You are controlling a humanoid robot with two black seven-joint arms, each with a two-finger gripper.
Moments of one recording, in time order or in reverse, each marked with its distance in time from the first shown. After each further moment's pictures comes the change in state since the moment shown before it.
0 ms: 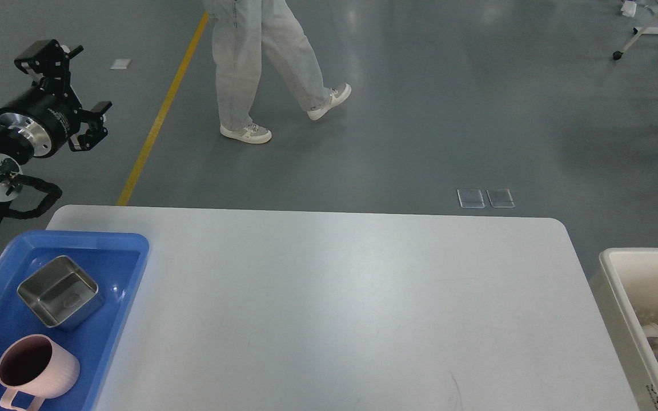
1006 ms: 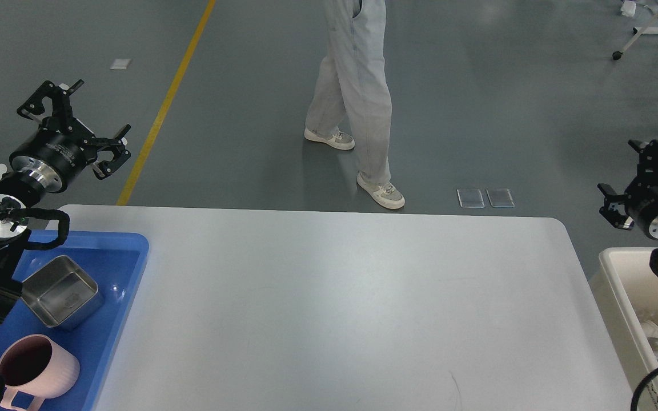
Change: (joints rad) left arm 0.145 -0.144 -0.230 0.116 -0.169 -0.231 0.001; right arm 0.530 0.528 0.594 -0.166 0.028 -0.095 -0.007
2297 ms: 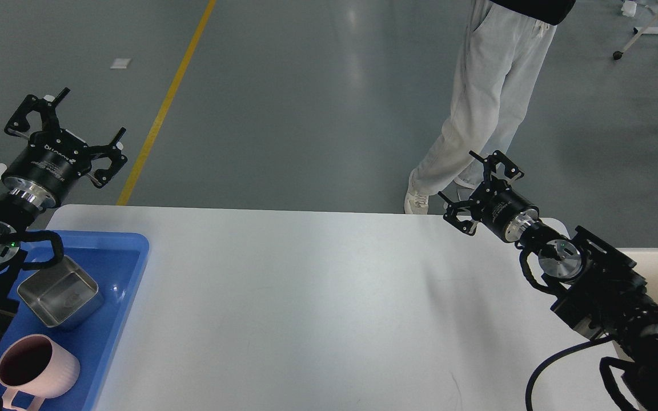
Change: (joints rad) left arm 0.069 -0.010 -0.036 0.023 -0.122 -0.155 -0.053; right arm -0.060 0.202 0.257 0.219 0.044 0.073 -0.251
